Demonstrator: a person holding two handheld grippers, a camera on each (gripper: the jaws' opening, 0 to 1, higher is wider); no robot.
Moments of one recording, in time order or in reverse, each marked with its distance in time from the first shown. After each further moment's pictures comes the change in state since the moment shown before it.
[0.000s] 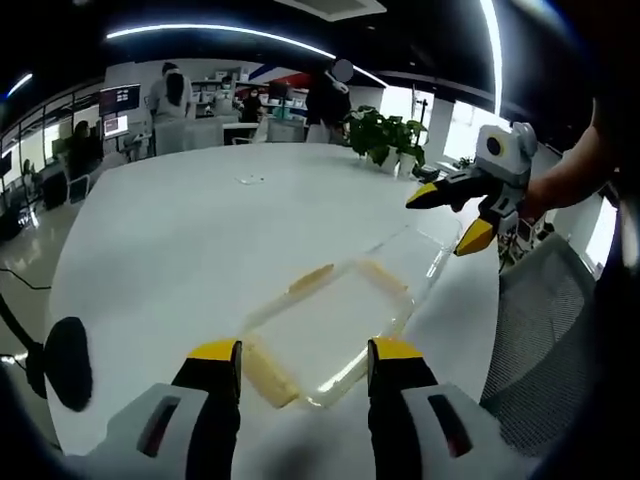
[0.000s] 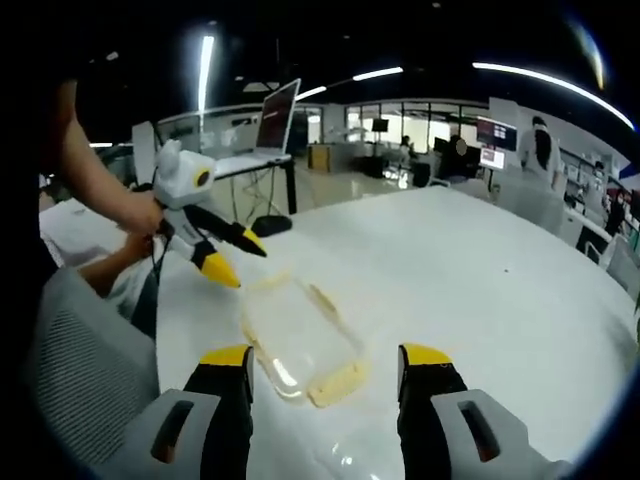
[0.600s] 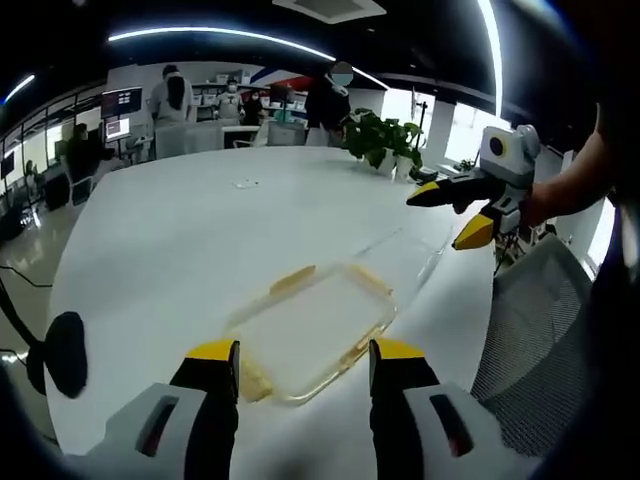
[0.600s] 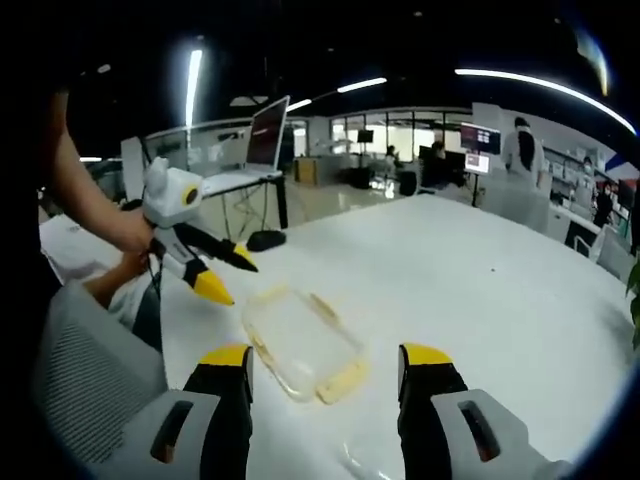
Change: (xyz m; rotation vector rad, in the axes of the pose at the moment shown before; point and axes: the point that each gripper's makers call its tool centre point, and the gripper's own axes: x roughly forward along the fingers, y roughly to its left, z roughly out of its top) left arm -0.005 -0.018 0.002 -0.006 -0.024 0.013; right arm -0.018 0.004 0.006 0.042 -0.060 -0.052
